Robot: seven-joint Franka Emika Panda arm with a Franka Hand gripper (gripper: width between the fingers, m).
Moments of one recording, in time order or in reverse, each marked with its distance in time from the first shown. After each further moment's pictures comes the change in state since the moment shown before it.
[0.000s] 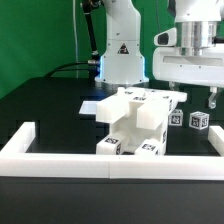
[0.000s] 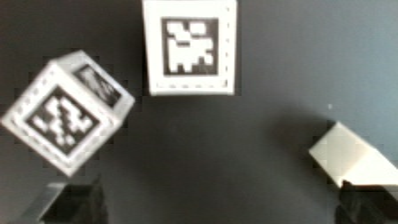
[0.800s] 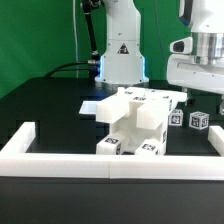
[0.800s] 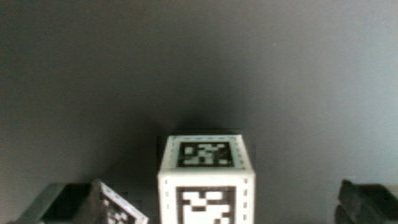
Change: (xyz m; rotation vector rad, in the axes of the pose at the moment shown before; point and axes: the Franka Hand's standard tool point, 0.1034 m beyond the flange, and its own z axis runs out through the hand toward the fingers) arm -0.035 0.004 0.023 -0.052 0.000 0.007
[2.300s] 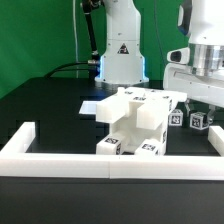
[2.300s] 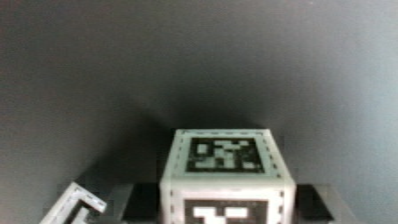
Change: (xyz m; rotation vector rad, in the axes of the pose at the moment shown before) arm 0.008 0.000 0.018 -0.026 0.015 0.004
